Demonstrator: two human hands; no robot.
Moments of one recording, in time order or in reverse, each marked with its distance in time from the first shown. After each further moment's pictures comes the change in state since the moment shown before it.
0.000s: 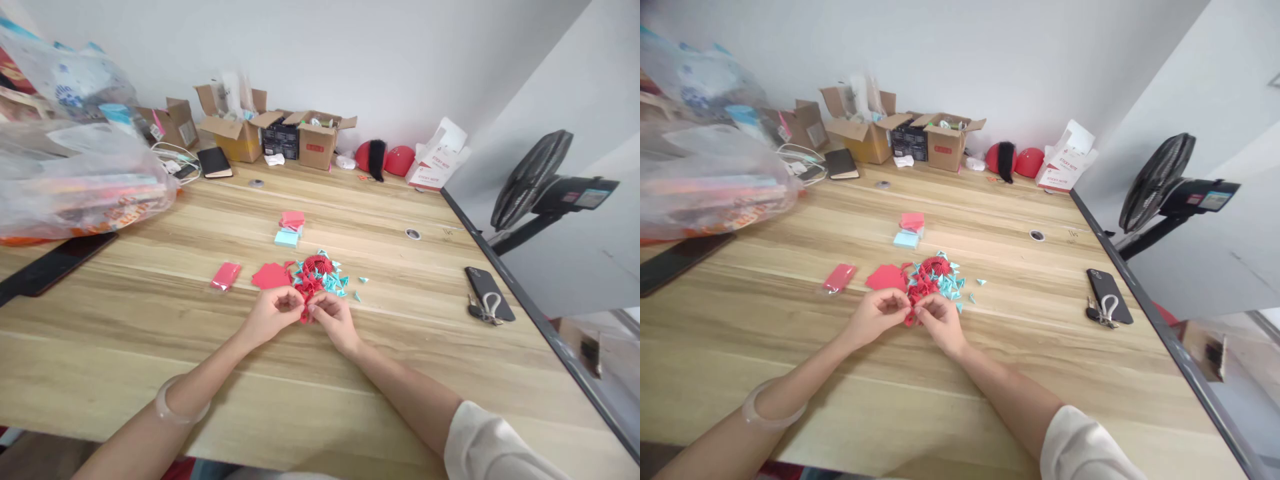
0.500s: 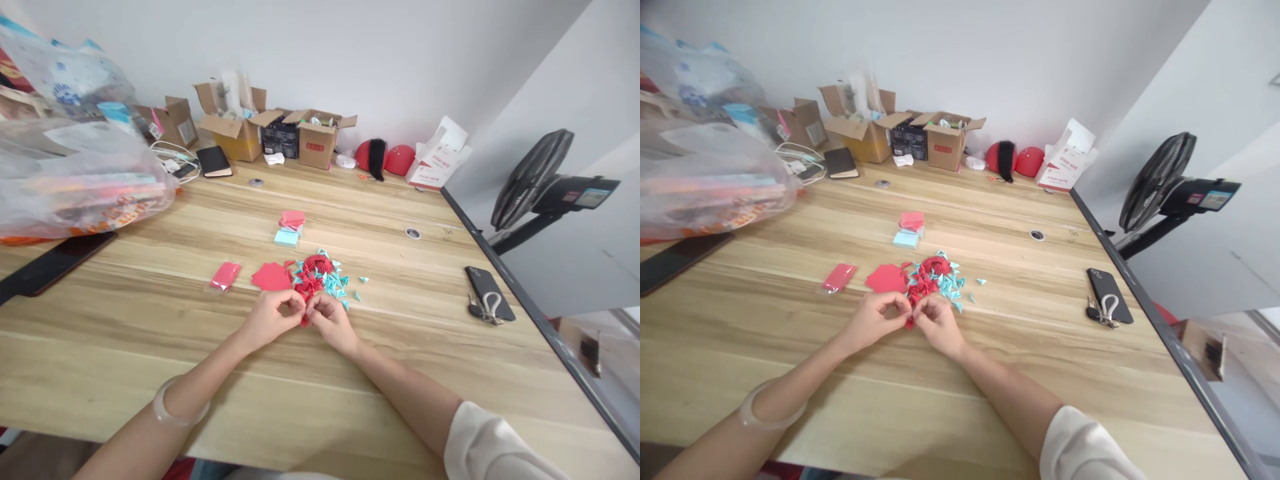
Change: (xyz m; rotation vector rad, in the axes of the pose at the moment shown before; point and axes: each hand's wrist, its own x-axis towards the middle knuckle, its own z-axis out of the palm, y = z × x) left_hand -0.003 0.005 -0.002 0.316 -0.011 0.150; right_hand 0.003 -0.003 0.003 0.005 -0.076 0.065
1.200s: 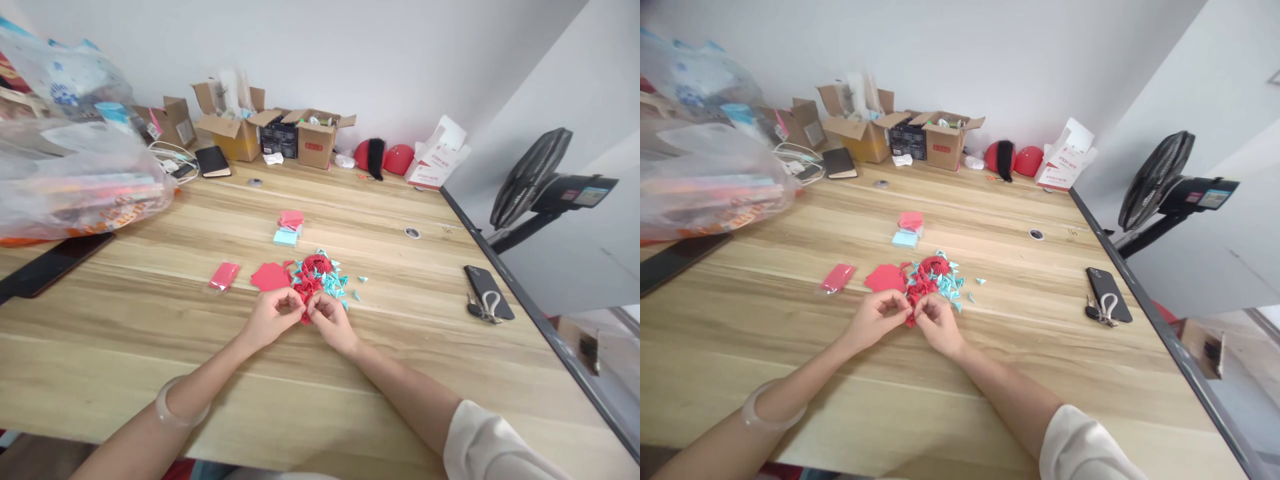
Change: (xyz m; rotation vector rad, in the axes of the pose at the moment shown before) left_hand 0.000 -0.004 0.009 -0.298 0.052 -0.108; right_hand 0.000 -0.001 0.001 0.002 0.034 -0.024
